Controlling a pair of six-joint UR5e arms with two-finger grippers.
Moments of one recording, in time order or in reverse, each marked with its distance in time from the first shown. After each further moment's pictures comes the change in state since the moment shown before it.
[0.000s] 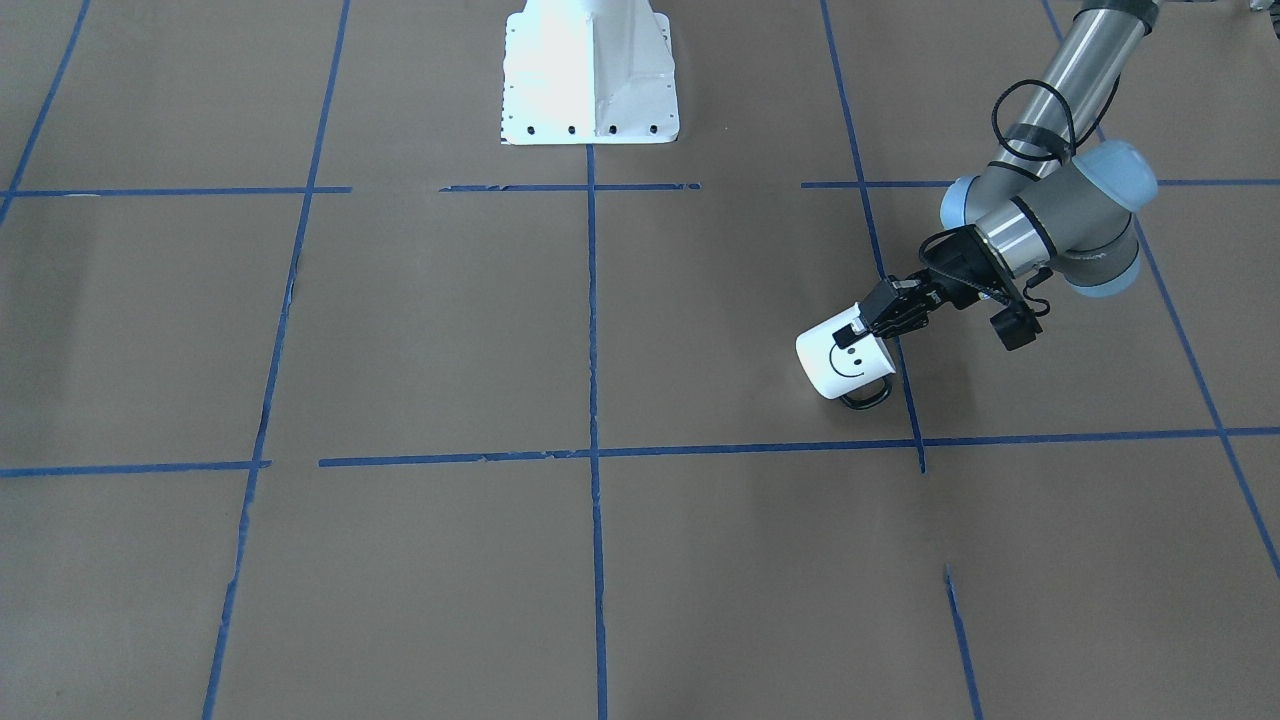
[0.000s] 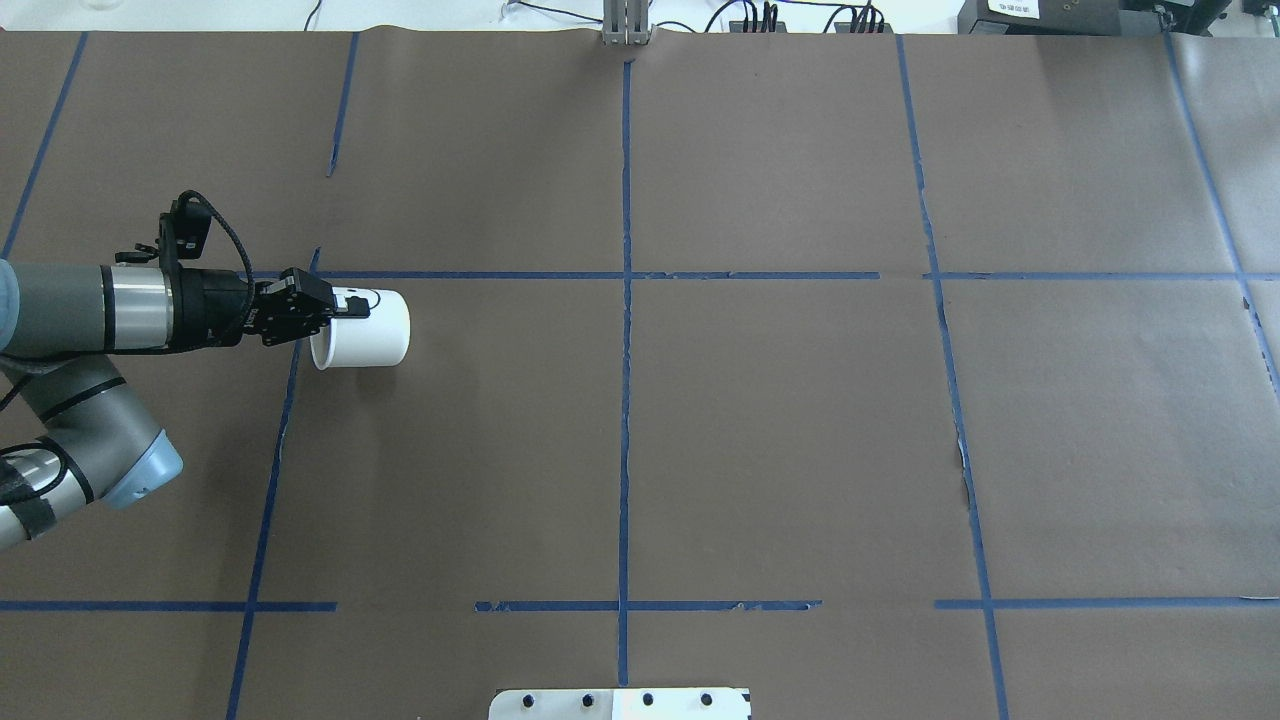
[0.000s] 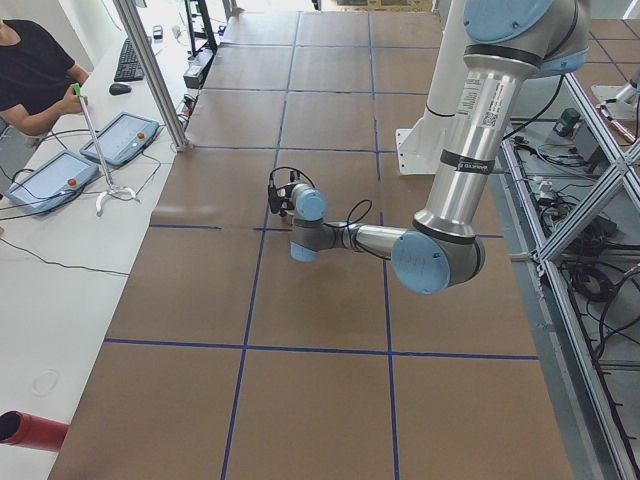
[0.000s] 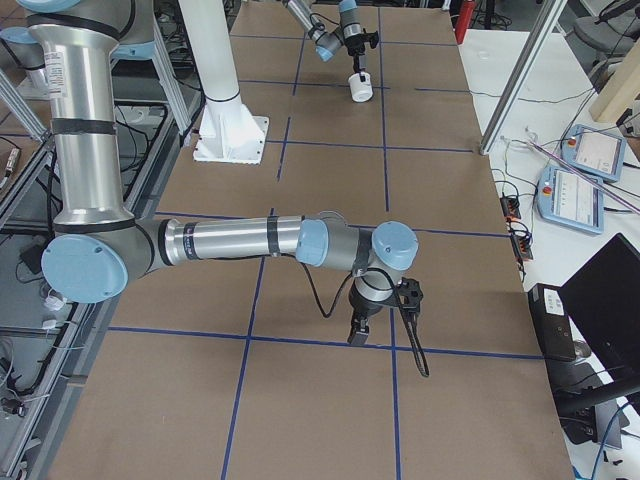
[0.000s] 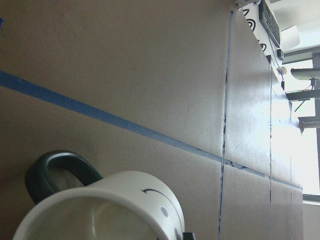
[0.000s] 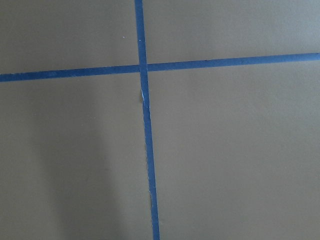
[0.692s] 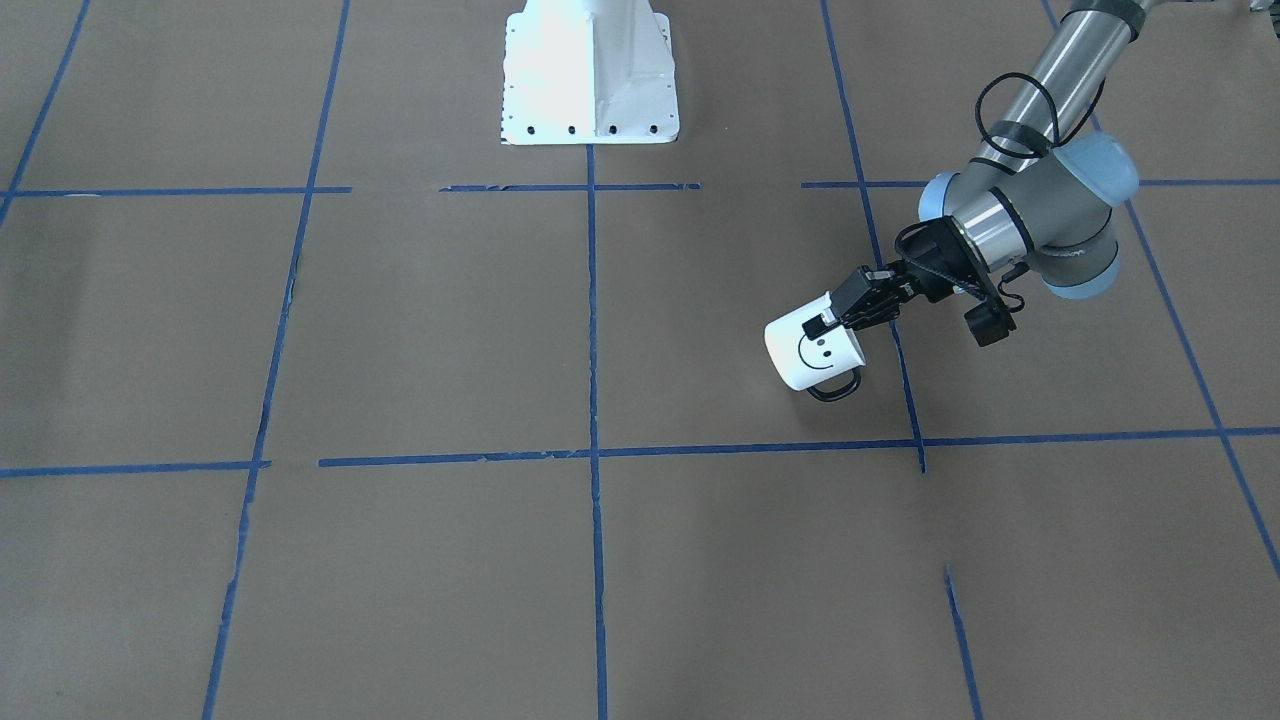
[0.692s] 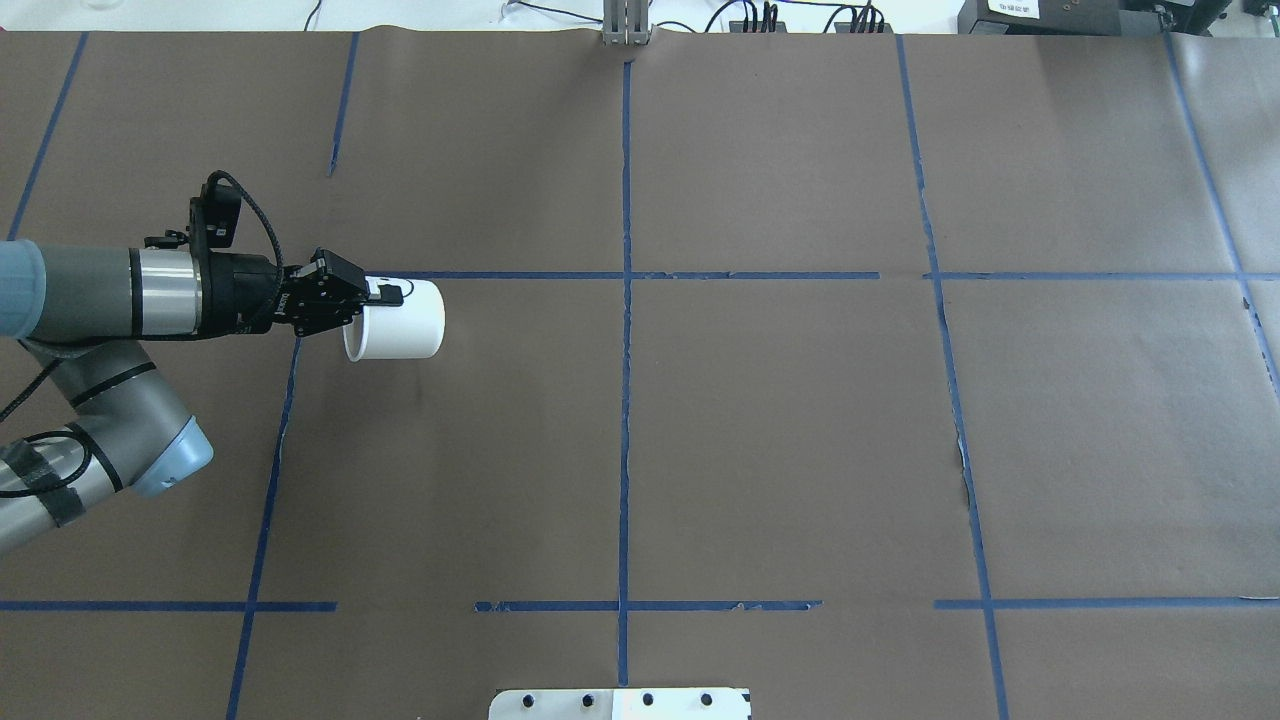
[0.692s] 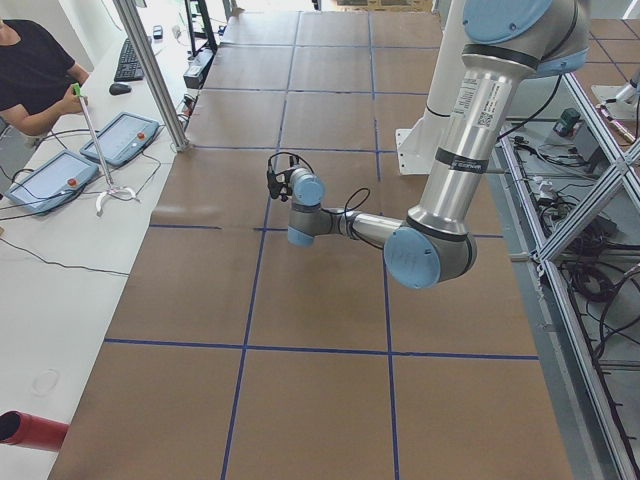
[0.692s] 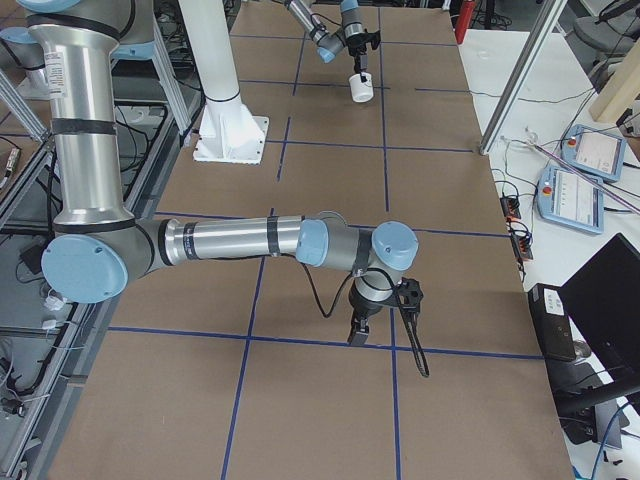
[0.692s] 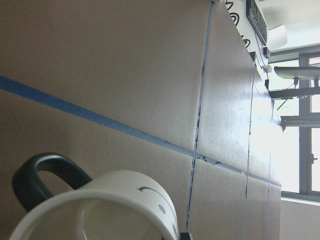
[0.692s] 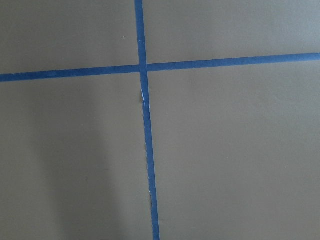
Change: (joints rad) left arm 0.007 -0.044 -0.057 0.057 -0.007 -0.067; right arm 0.000 0.000 0.000 0.000 0.000 0.000
